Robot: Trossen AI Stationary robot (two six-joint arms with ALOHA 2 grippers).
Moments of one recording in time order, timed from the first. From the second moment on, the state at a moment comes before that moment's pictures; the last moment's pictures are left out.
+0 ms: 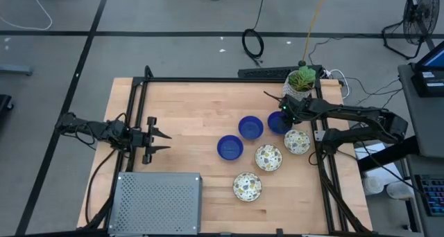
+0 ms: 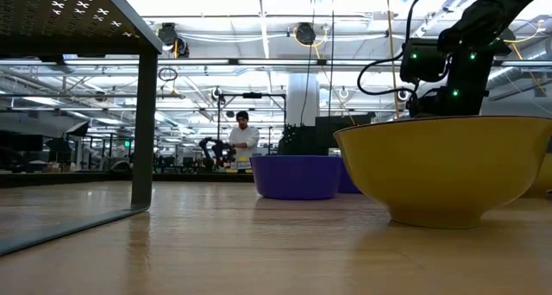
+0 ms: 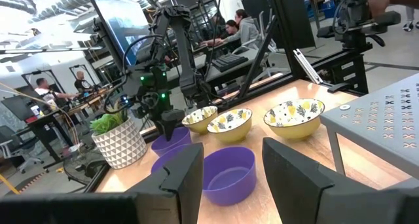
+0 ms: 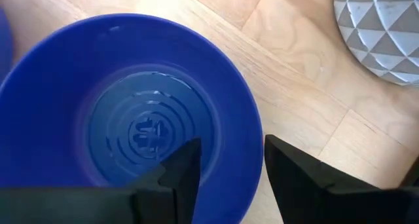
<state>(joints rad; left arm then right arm) -0.26 0.06 0.05 0.06 -0.11 0.39 -0.53 1.16 0.56 -0.68 0.18 0.43</state>
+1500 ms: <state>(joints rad) -0.26 0.06 0.05 0.09 -0.11 0.42 -0.38 1.07 0.67 0.19 0.19 -0.09</state>
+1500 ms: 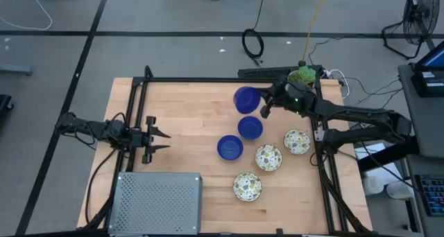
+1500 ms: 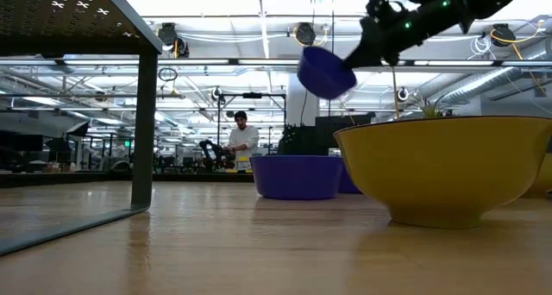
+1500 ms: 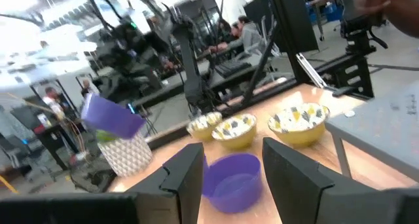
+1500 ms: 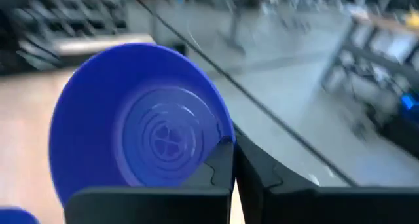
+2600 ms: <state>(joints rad) -0.26 0.12 0.05 0.29 -0.08 0.07 -0.31 1.34 0.52 1.01 0.16 -0.33</state>
